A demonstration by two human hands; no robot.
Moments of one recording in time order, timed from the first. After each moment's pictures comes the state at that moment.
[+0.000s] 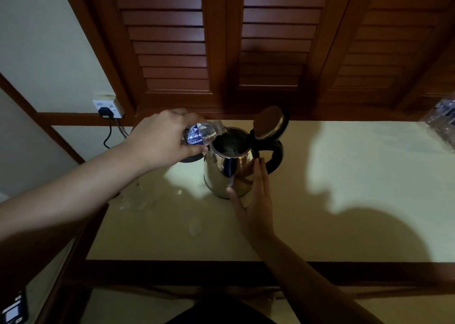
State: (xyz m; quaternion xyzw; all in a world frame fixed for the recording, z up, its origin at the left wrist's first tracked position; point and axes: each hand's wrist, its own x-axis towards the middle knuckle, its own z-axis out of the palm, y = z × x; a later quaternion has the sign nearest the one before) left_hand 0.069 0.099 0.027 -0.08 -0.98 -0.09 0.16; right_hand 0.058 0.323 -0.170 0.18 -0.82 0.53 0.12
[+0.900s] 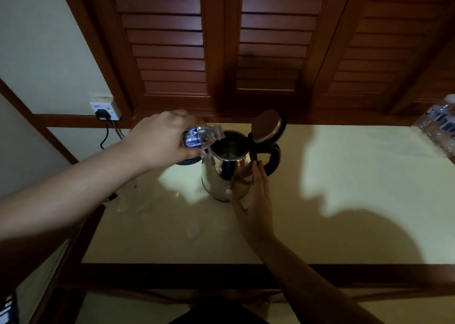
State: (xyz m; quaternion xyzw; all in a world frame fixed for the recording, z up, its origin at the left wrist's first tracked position) left_hand 0.068 0.097 0.032 -0.10 -0.98 -0.06 0.14; right_hand 0.058 0.330 -0.160 0.18 -0.82 0.53 0.10
